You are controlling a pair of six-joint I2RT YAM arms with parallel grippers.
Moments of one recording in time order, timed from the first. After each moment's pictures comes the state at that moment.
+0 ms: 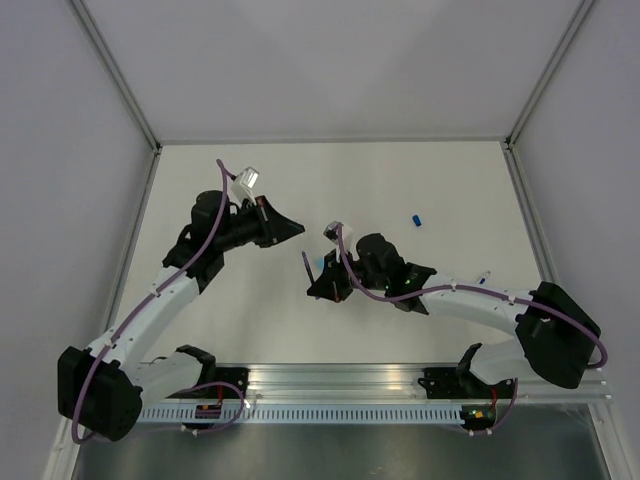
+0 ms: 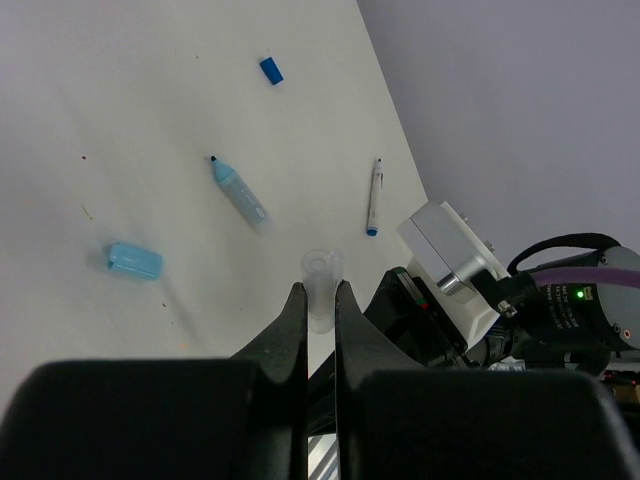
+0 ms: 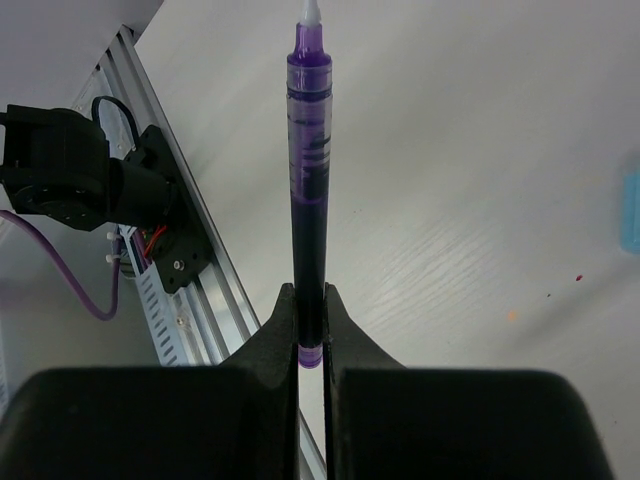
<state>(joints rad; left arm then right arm) -0.38 1.09 0.84 -0.06 0.53 -0.70 0.90 1.37 0.73 0.21 -0.35 0.48</state>
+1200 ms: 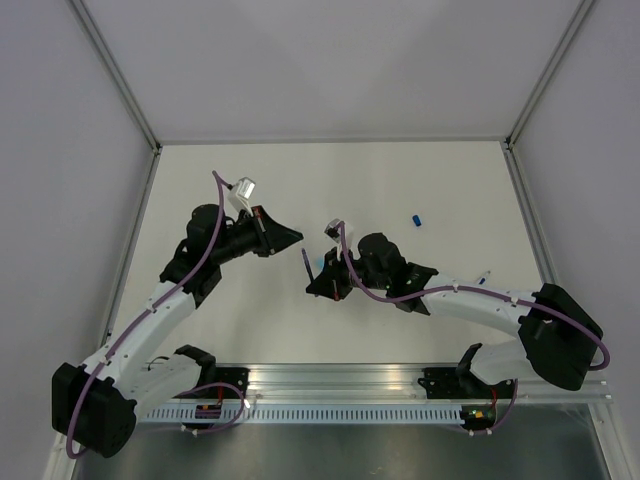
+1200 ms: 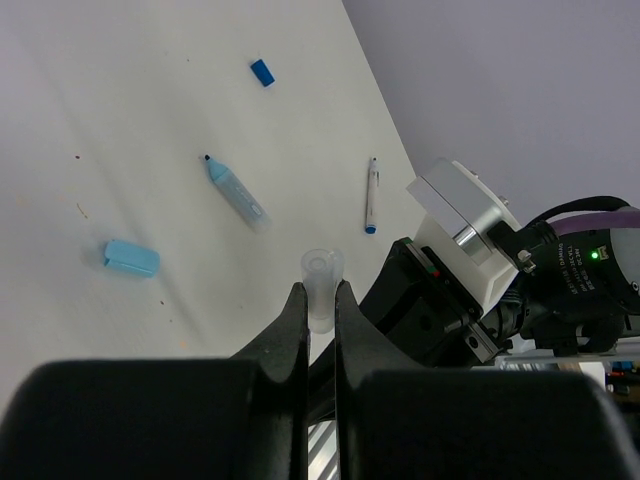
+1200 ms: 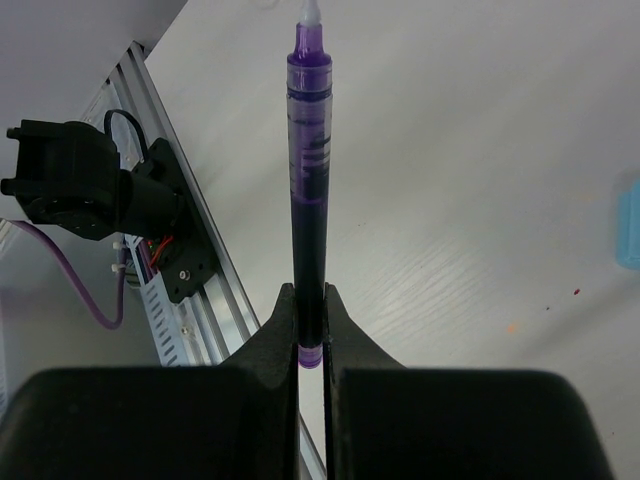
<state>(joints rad) -0.40 0.99 0.73 0.01 0.52 -0.70 0.90 1.36 0.72 0.23 -0.35 0.48</state>
